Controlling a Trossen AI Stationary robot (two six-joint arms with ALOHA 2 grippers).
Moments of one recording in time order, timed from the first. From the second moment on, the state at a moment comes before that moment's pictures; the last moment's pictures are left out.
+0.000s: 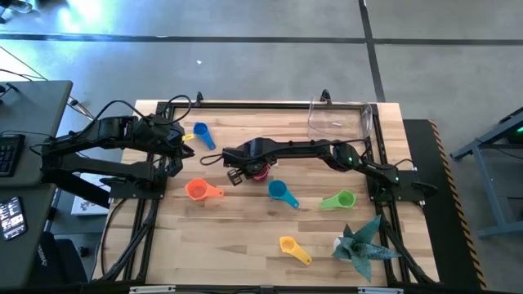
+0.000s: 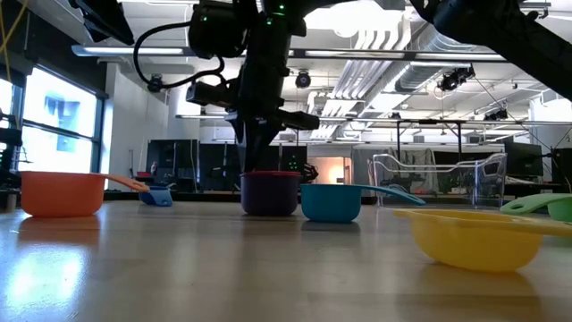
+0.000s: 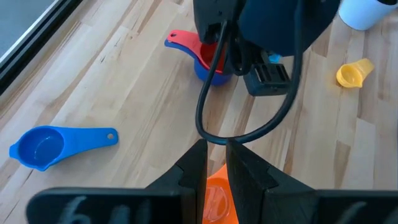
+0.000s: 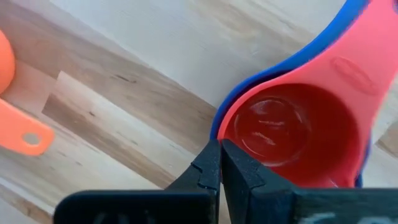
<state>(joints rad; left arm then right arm) 0.15 0.79 1.05 -1.10 -0.04 -0.25 -0.02 2.46 2.34 -1.23 0.08 0.97</state>
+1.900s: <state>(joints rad) 0.15 0.79 1.05 -1.10 -0.04 -0.23 -0.02 2.43 2.34 -1.19 0.04 0.88</state>
